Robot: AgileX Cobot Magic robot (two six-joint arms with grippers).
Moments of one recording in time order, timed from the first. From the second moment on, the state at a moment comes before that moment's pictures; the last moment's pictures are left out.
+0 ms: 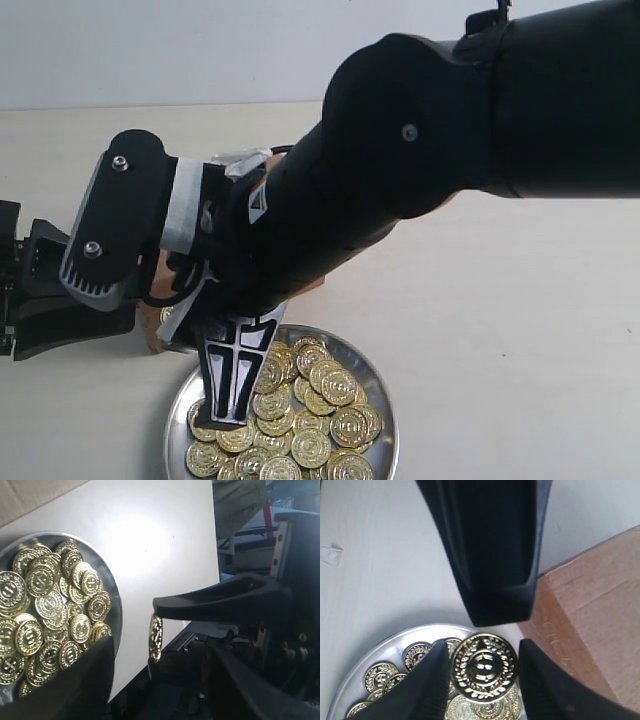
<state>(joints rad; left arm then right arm) 0.02 1.31 -0.46 -1.35 1.16 0.92 0.87 1.64 -1.11 0.38 0.53 -0.89</state>
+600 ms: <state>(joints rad) -0.10 1.43 -0.46 -1.46 1.16 1.04 0.87 1.64 -1.11 0.38 0.52 -0.89</state>
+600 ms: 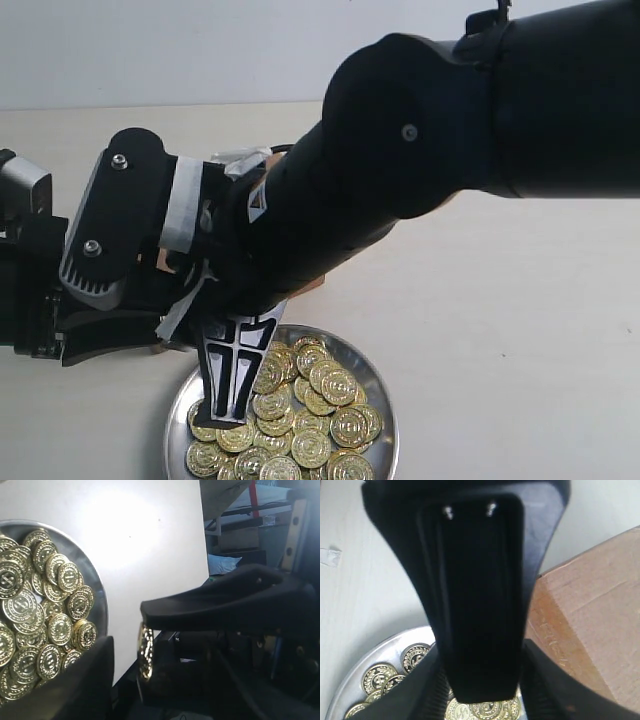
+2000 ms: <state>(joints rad) -0.10 1.44 -0.46 -1.48 1.15 1.08 0.87 1.64 -1.11 0.38 0.51 -0.87</state>
